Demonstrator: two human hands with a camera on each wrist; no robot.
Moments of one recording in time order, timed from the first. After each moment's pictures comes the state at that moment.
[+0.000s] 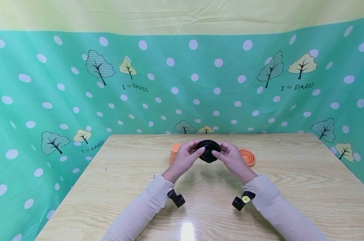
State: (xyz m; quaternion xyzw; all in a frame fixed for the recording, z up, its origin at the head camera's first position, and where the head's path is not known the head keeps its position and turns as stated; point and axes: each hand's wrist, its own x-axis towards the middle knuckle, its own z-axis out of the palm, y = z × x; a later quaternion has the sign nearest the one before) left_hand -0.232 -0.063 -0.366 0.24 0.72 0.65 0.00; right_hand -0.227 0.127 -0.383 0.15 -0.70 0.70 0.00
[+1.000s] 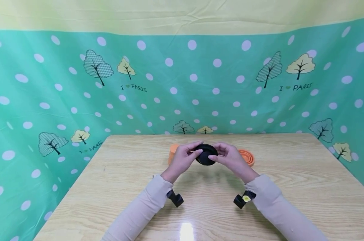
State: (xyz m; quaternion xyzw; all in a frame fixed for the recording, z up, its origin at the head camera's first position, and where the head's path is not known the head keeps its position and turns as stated) left_hand -0.239 -0.066 -0.375 0.26 0.75 0.61 -0.02; right_hand -0.228 0.134 -0.378 0.16 -0.76 0.63 -0.04
